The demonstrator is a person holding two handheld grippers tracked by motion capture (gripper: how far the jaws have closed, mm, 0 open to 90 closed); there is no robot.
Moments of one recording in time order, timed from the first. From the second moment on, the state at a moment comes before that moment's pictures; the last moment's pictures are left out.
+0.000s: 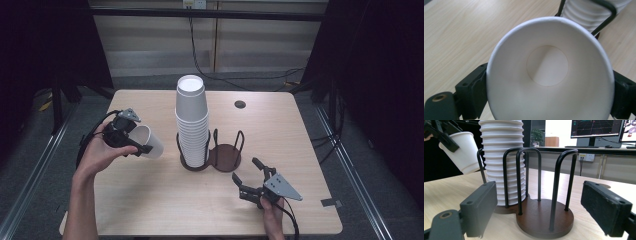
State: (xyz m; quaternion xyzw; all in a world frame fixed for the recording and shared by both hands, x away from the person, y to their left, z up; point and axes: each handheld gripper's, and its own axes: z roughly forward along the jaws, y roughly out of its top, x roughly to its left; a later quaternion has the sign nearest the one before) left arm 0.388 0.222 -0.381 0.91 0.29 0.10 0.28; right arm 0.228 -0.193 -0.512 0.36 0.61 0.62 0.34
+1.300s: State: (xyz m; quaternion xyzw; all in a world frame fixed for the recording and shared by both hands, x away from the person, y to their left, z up) left arm 0.411 0.180 -0.438 0.93 0.28 0.11 0.21; right arm 0.228 -0.193 -0.512 0.36 0.61 0.62 0.34
